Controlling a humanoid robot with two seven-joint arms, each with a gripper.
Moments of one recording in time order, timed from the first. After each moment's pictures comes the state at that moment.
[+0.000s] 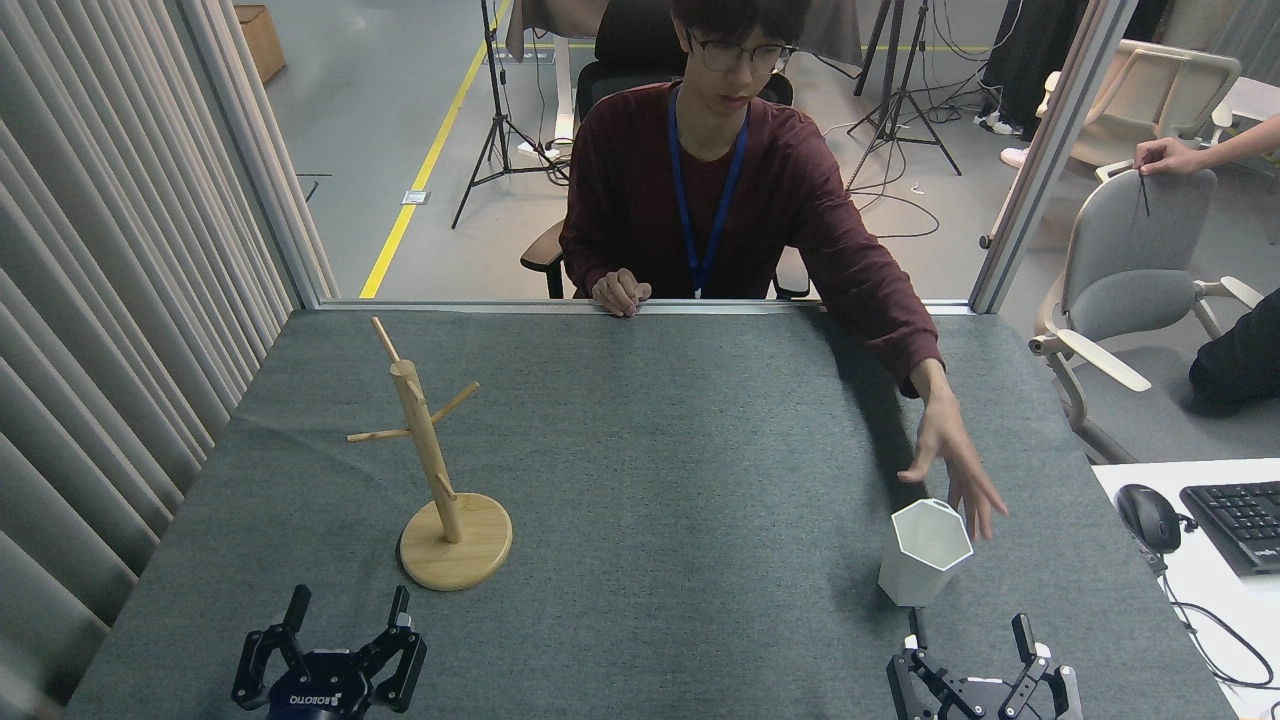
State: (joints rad) left arm 0.14 0.03 0.07 -1.52 -1.49 -0.10 0.29; right arm 0.19 -0.02 -0.05 -1.50 1.51 0.04 -0.36
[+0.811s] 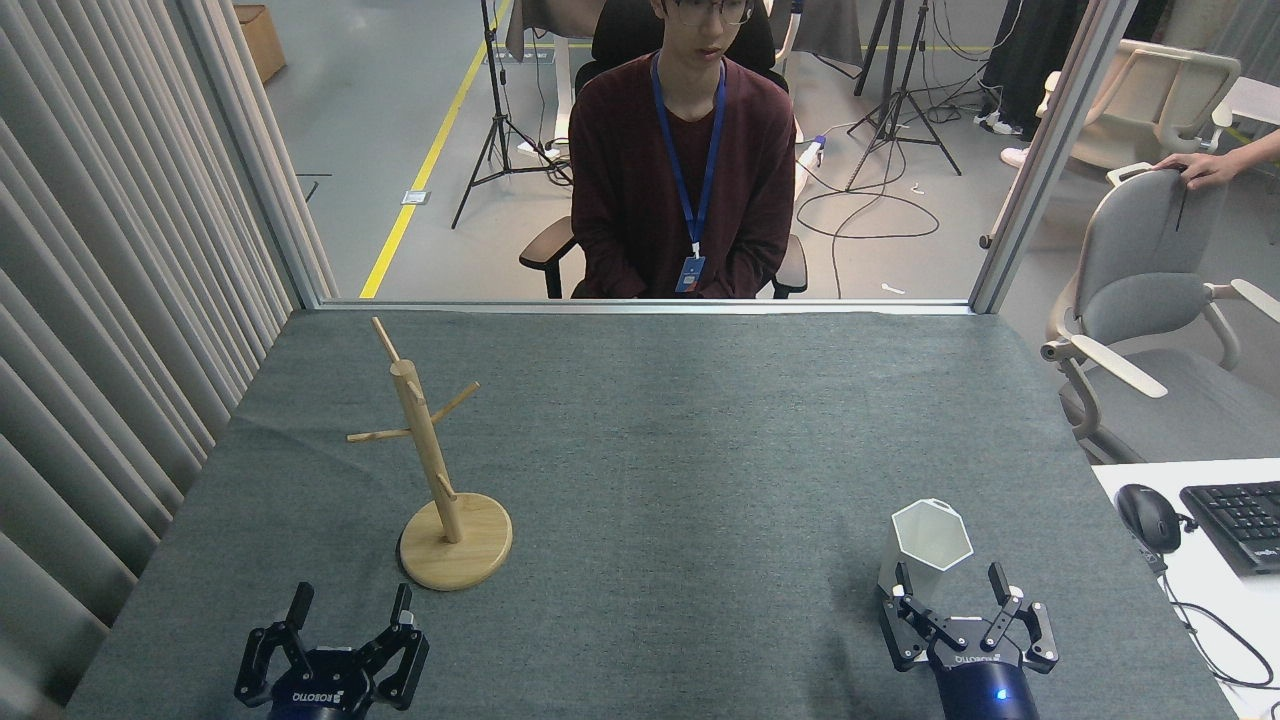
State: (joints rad) left arm 0.13 0.03 0.07 -1.51 -1.49 -0.11 0.29; right arm -0.05 -0.08 -0.05 -1.22 1.50 -0.02 -0.30
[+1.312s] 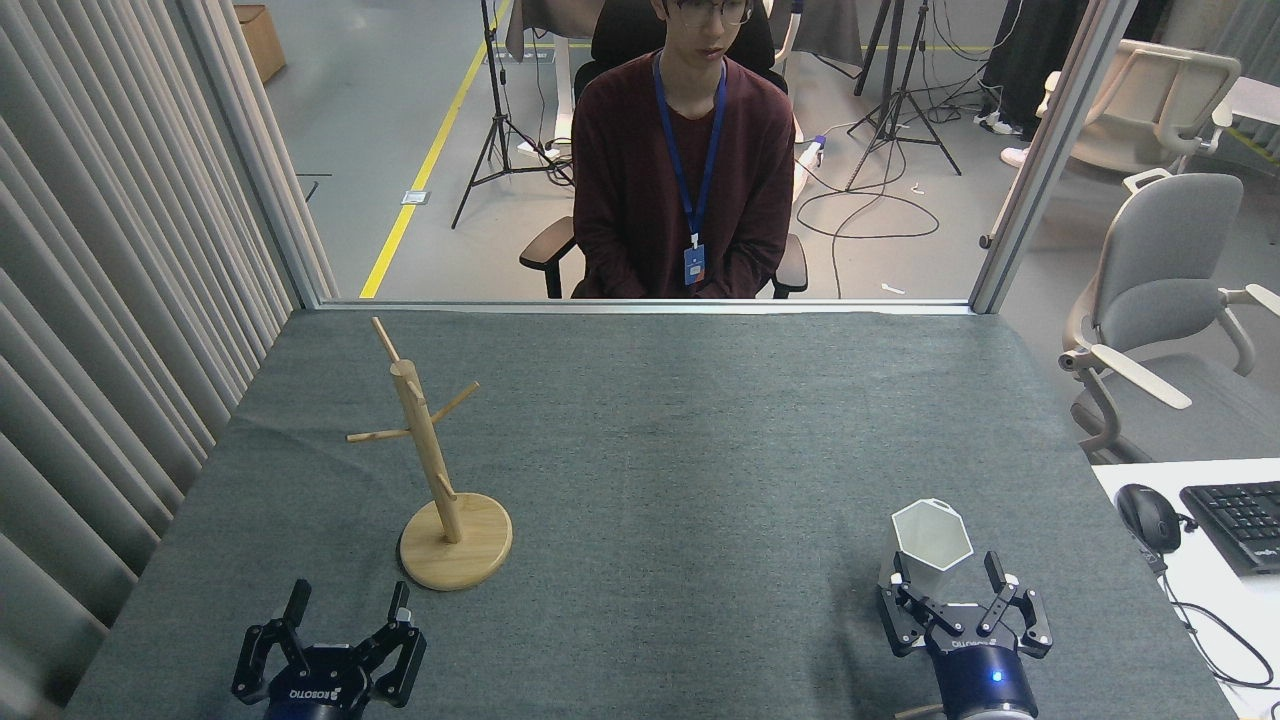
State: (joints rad) left arm 0.13 0.04 0.07 -1.51 -1.49 -0.11 0.29; right arm -0.11 -0.08 -0.05 -1.13 1.50 -0.02 -0.31
